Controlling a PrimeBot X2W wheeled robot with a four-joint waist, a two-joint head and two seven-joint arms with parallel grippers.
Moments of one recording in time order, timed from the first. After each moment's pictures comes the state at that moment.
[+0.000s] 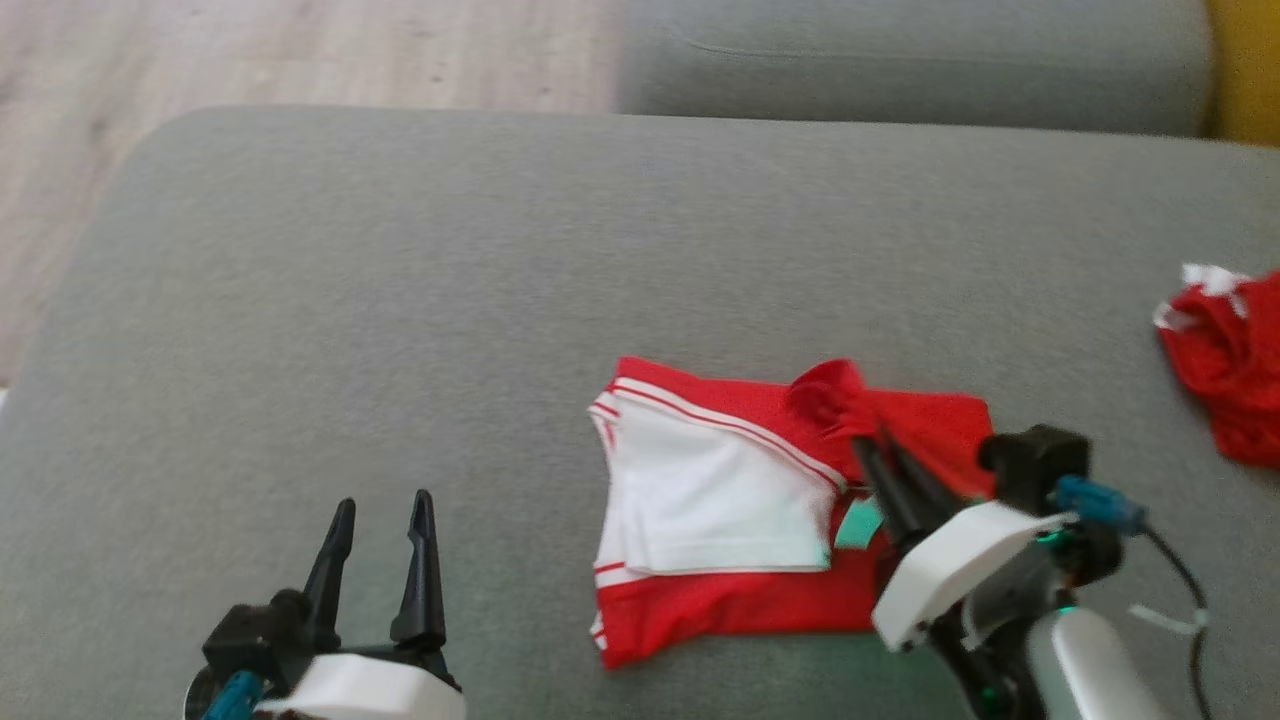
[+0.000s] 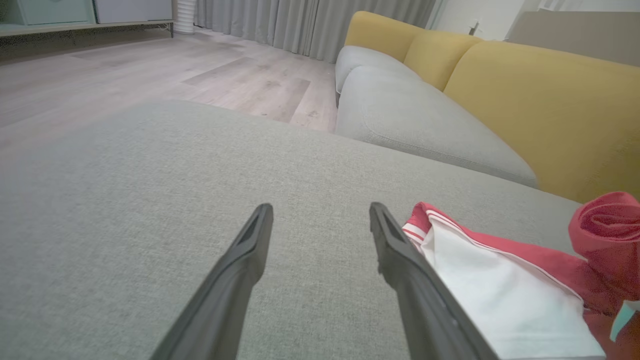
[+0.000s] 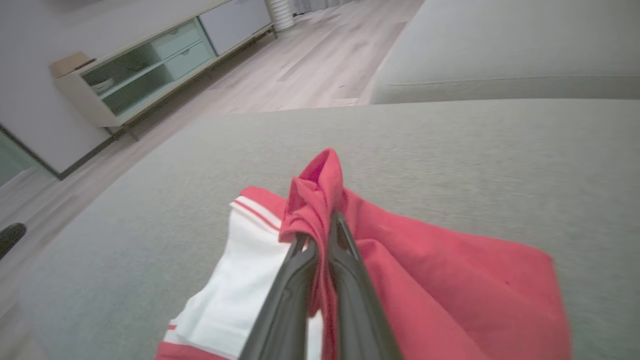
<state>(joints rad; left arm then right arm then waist) 0.03 0.34 -0.52 0.01 -0.68 0.28 -0.19 -0.03 -0.04 0.21 0.04 0.28 0.13 0.26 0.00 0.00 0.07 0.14</state>
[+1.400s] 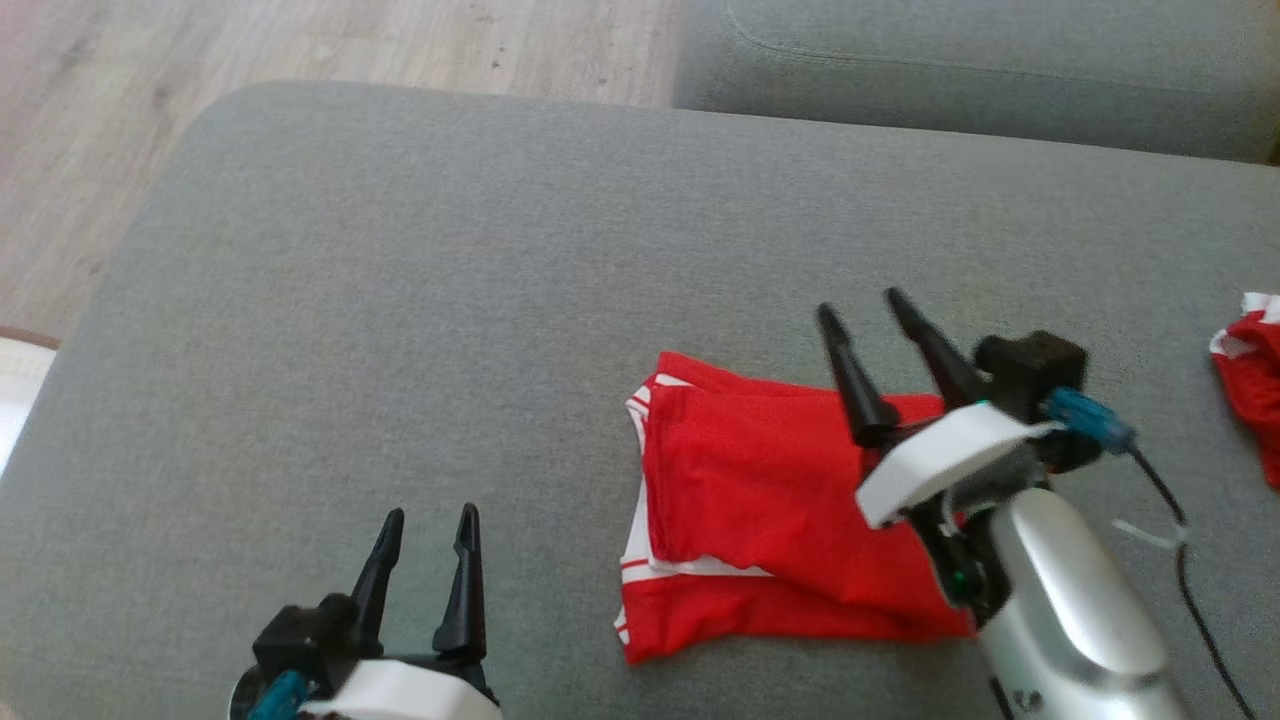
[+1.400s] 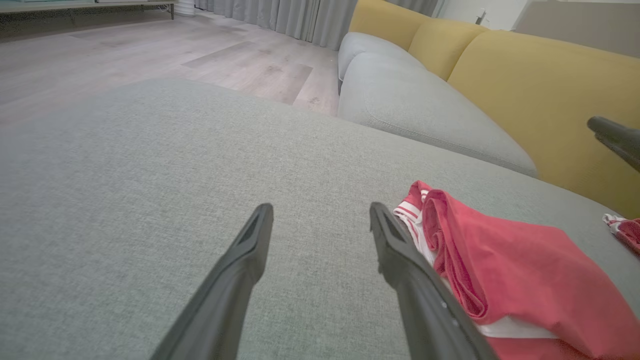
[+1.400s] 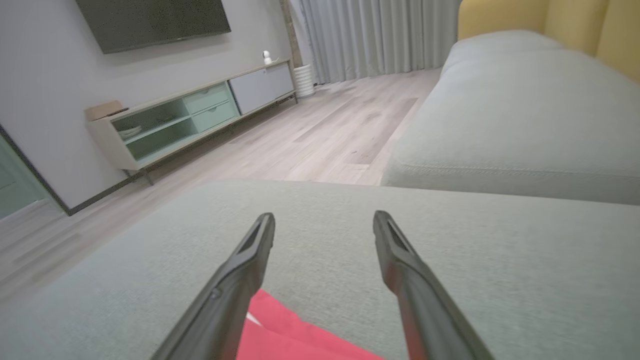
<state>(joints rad) 0.01 0.31 -0.58 0.05 -0.68 0.26 -0.19 -0.33 -0.05 0.29 0.41 0.32 0.13 -0.04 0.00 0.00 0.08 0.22</state>
